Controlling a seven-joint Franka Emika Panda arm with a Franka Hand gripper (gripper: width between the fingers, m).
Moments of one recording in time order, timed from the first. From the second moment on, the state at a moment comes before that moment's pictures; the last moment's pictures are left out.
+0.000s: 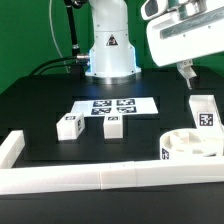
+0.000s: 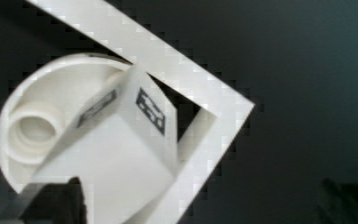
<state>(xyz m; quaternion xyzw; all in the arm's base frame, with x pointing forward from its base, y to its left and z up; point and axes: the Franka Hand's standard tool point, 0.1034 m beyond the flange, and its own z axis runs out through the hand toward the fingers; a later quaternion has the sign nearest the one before) 0.623 0.120 0.126 -0.91 0.39 -0.04 0.13</state>
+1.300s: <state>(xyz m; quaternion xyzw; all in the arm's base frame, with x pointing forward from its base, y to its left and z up) 0.635 0.115 0.117 -0.97 -0.21 -0.08 0.04</state>
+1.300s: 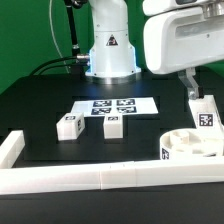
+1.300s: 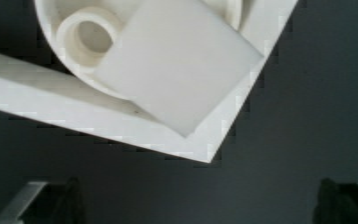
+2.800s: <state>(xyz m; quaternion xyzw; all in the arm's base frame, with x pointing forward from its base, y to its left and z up) 0.602 0.112 0.089 -0.90 -0.43 -0.08 0.00</state>
